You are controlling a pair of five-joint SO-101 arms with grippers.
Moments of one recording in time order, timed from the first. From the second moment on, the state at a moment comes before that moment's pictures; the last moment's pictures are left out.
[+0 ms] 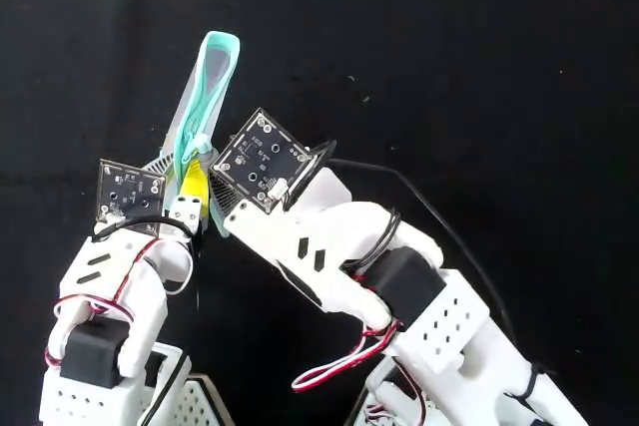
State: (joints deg) left arm 7.0 -86.2 65.2 49.5 -4.4; right arm -44.8 -49.5 35.6 48.3 14.1
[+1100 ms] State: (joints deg) left arm 4.8 -86.3 66.2 48.9 -4.4; right arm -46.4 -36.8 28.3 45.1 14.0
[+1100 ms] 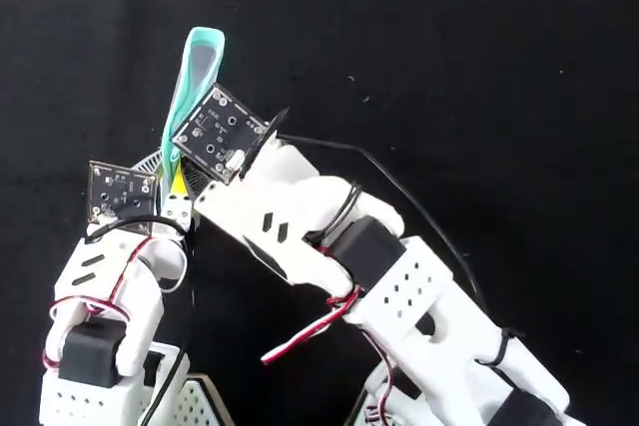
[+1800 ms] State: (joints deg) left arm 4.9 -86.3 66.2 48.8 -4.4; right arm -33.0 -39.2 27.5 42.4 23.2
